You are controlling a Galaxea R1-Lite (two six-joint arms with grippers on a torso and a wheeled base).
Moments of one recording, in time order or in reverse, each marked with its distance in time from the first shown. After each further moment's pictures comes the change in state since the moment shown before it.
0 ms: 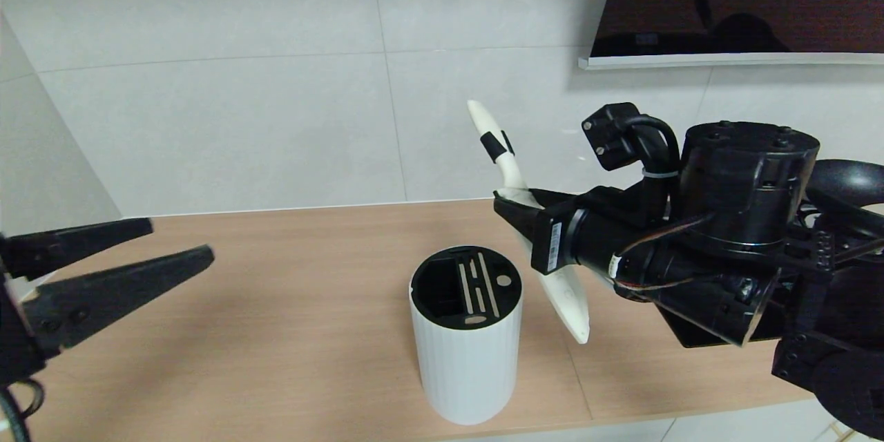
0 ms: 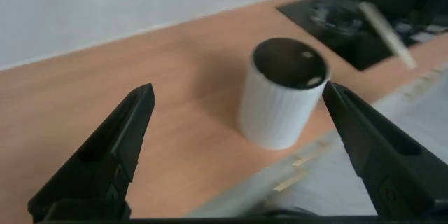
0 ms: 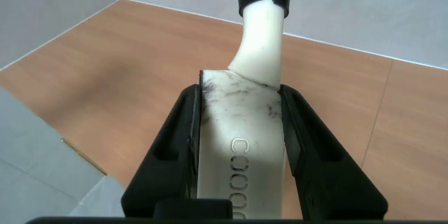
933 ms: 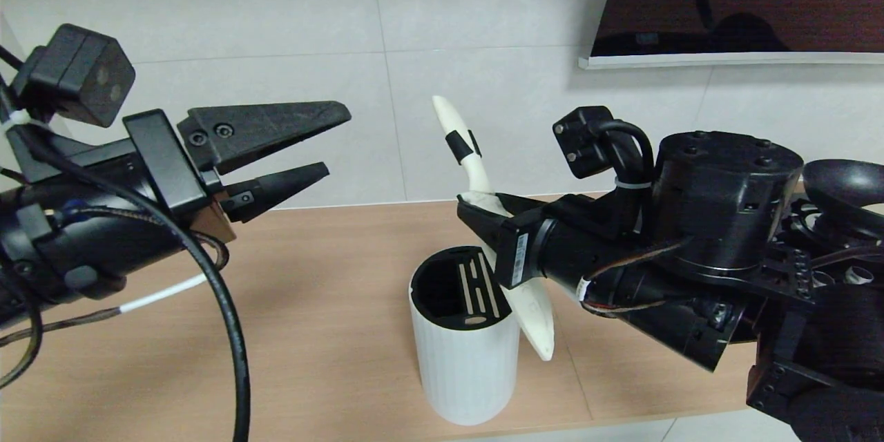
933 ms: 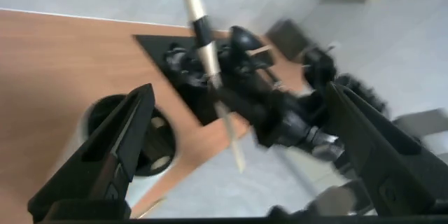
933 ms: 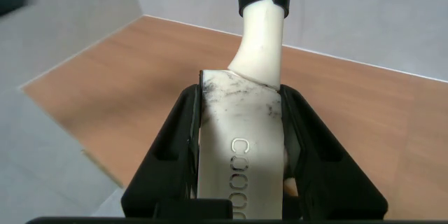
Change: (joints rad) left arm -0.268 0.293 0.002 -0.560 -0.001 -0.670; right arm 0.095 0.036 -0.026 -0.052 -0.024 0.047
